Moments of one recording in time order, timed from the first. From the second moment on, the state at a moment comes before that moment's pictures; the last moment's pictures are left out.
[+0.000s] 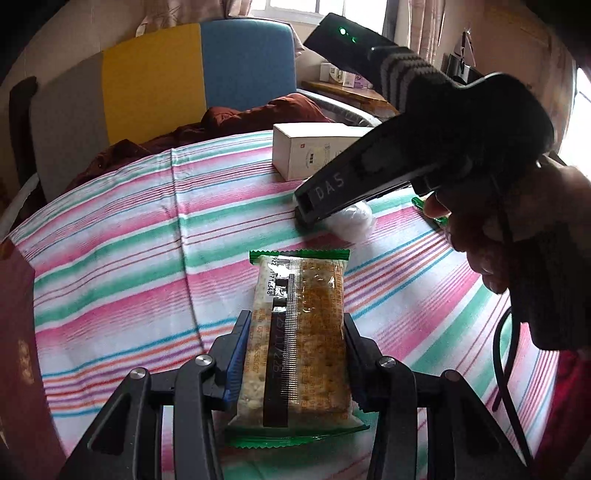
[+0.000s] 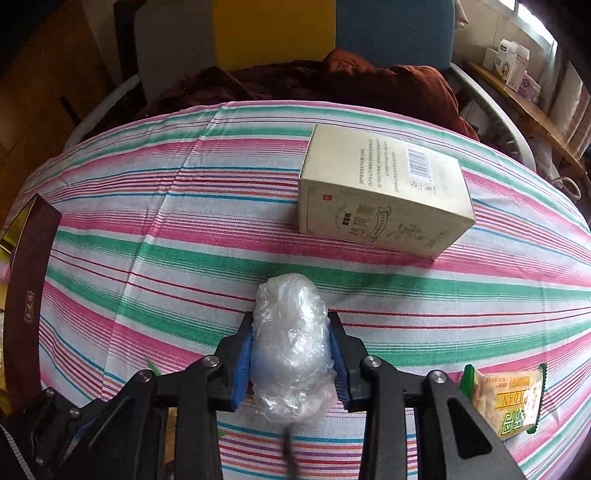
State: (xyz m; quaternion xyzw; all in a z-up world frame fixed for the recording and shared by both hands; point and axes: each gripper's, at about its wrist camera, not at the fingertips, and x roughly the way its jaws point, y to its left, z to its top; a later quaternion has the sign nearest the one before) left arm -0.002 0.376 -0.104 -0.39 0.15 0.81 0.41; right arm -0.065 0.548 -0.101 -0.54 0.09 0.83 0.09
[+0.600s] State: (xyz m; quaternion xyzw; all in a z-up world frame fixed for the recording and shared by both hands) left arm 0.036 0.311 -0.084 -0.38 0.15 0.83 0.38; right arm -0.054 0.534 -0.100 -0.54 0.07 0.83 0.10
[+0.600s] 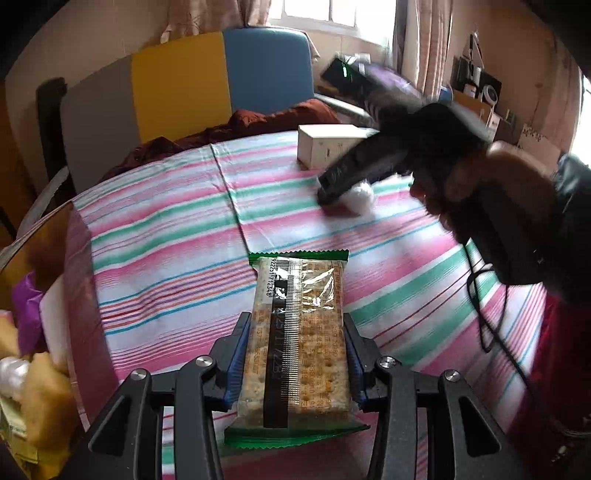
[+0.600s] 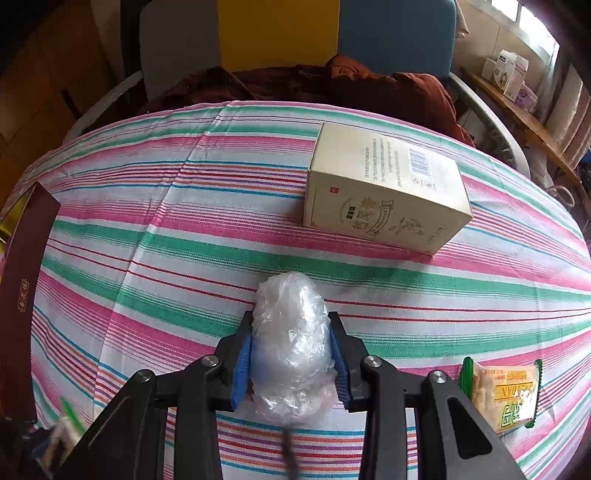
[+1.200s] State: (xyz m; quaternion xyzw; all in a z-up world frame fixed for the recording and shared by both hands) left arm 0.023 0.217 -0.010 -0.32 0.07 0.88 0.35; right arm -0.051 0.504 -0.099 -0.55 0.06 0.82 0.16
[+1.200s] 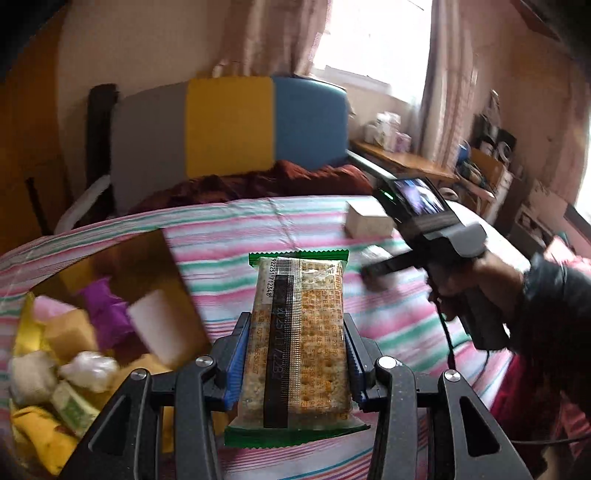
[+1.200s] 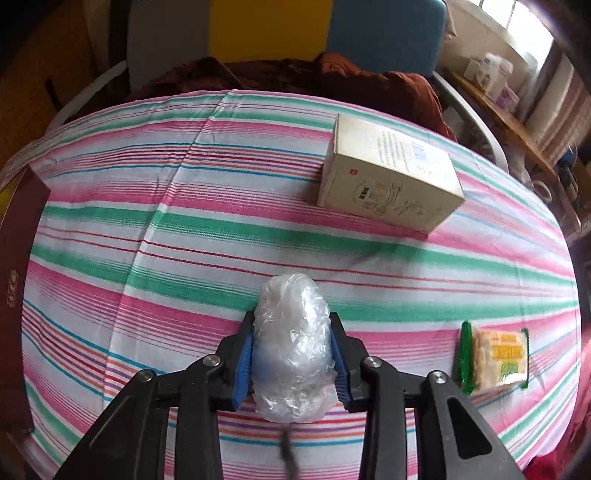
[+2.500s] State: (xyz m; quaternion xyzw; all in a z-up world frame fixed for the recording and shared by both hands) left arm -0.019 0.060 -0.022 -0.35 -0.03 0.92 0.19; right arm -0.043 0.326 -0.020 -0.44 0.09 0.89 0.00
